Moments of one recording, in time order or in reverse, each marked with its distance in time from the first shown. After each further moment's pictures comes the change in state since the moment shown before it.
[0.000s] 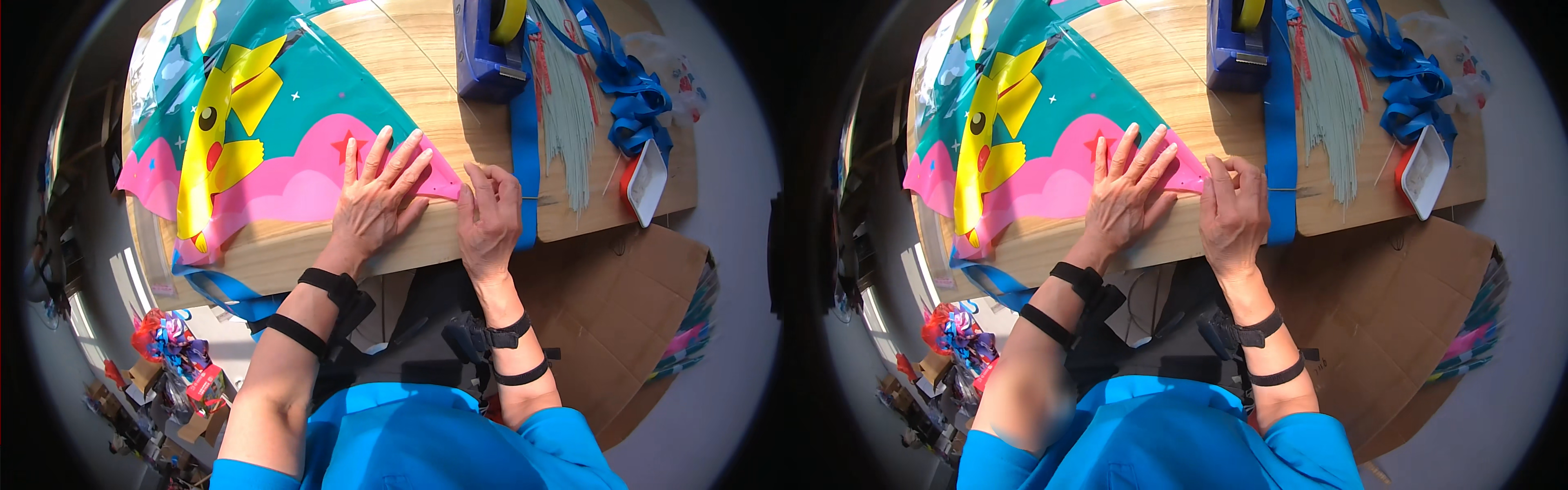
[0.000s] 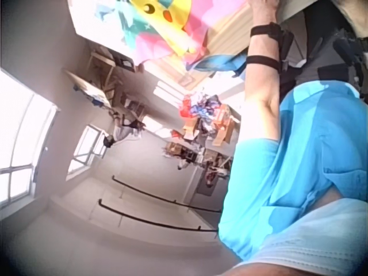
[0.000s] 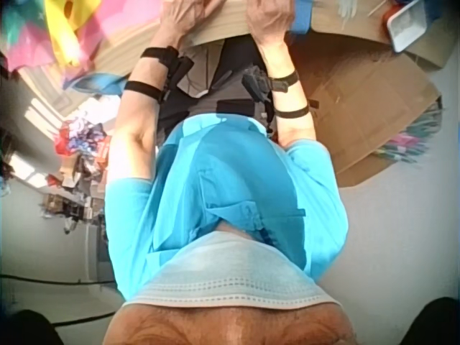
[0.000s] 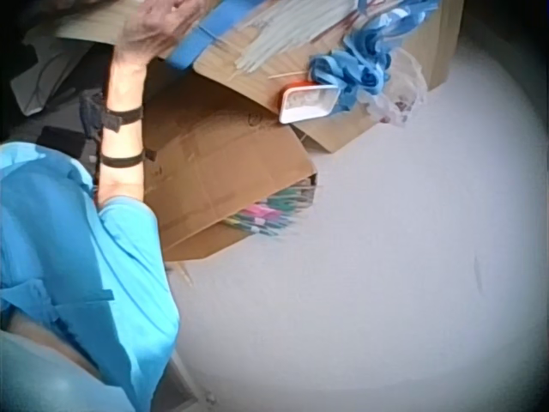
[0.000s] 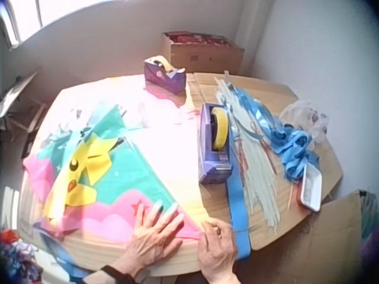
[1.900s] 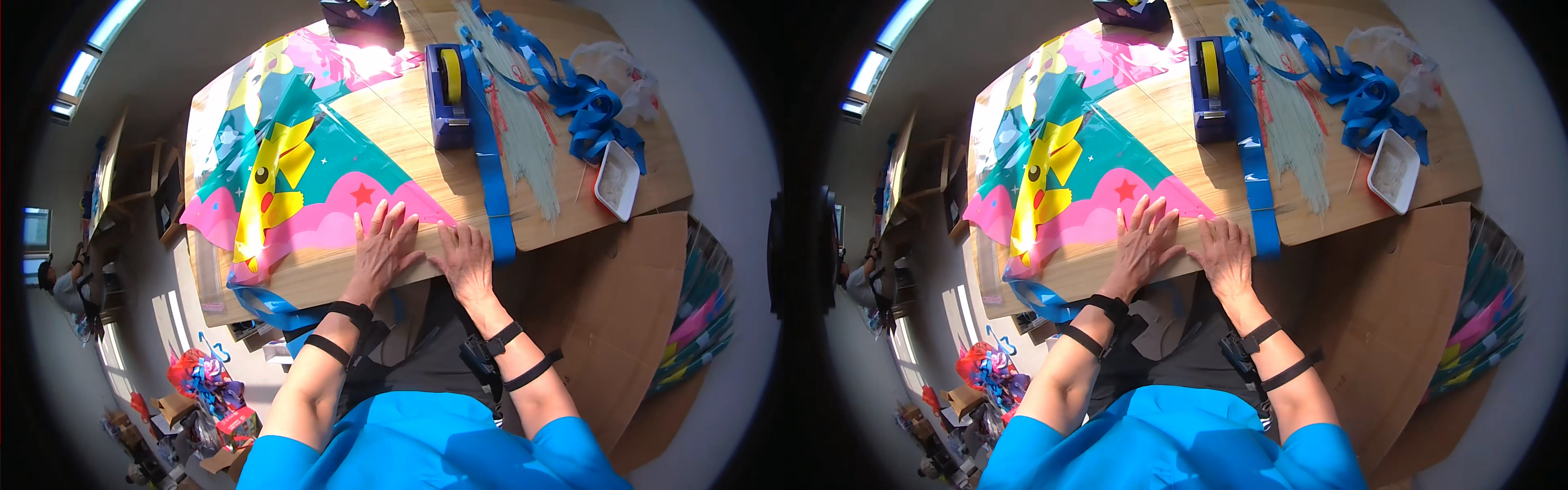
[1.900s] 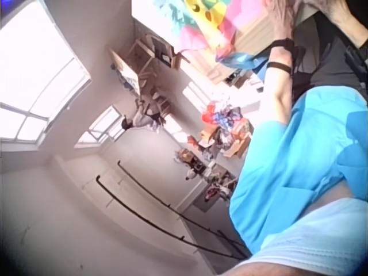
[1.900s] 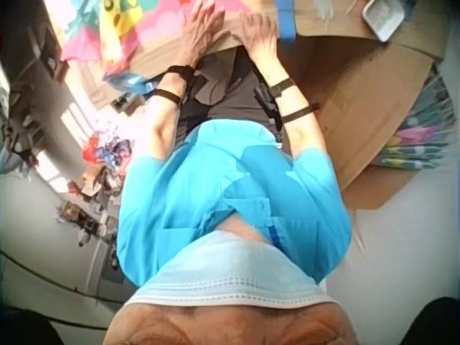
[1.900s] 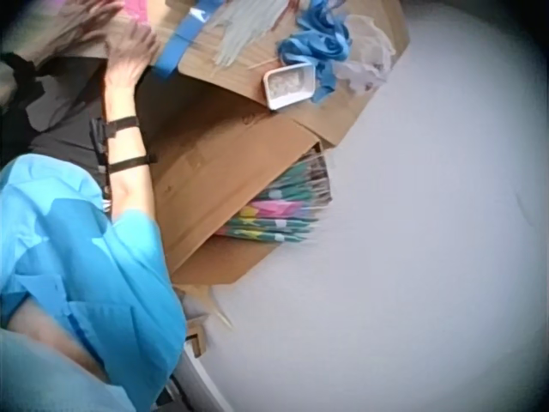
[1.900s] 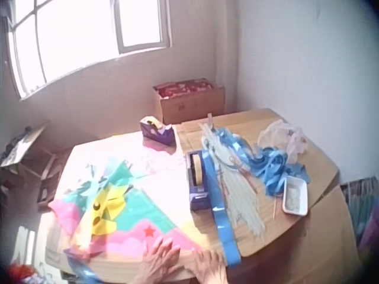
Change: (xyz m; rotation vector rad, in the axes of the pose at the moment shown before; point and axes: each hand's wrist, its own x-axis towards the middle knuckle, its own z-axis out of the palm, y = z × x) left_hand -0.037 0.028 -0.011 0.157 -0.116 -0.070; right_hand -0.046 0.008 -0.018 -0.222 -0.207 -0.175
